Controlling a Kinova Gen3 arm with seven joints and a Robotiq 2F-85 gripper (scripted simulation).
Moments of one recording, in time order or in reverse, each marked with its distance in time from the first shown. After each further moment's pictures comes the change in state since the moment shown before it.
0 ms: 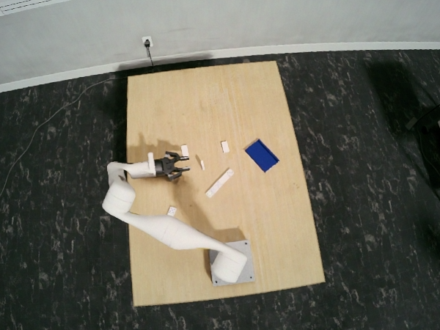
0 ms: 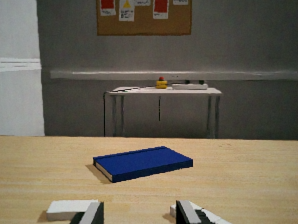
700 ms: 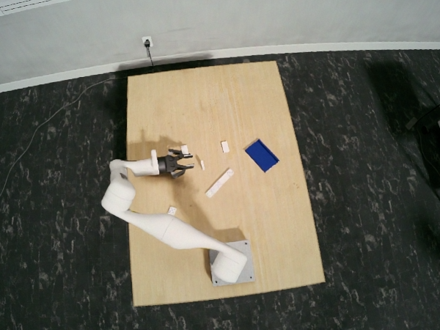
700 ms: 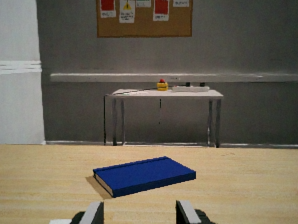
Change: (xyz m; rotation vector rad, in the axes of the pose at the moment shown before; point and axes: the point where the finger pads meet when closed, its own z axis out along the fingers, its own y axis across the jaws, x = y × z) arm 0.017 -0.002 0.015 0.001 0.002 0.001
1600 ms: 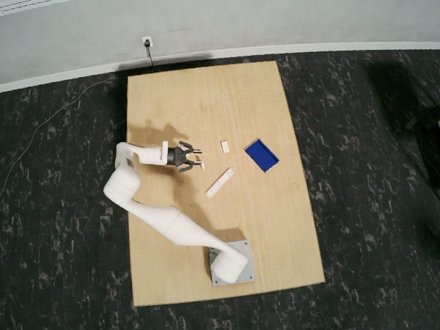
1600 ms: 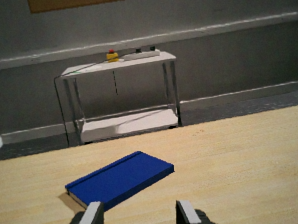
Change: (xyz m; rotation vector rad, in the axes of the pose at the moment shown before) arm 0.037 0.003 0.034 -0.144 -0.118 0.193
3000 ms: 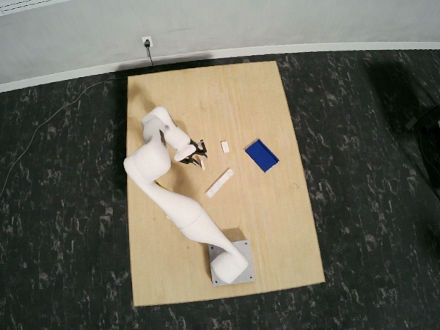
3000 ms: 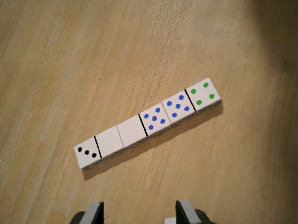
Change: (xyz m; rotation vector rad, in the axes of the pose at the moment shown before) arm 0.003 0.009 0.007 -0.665 -0.541 0.913
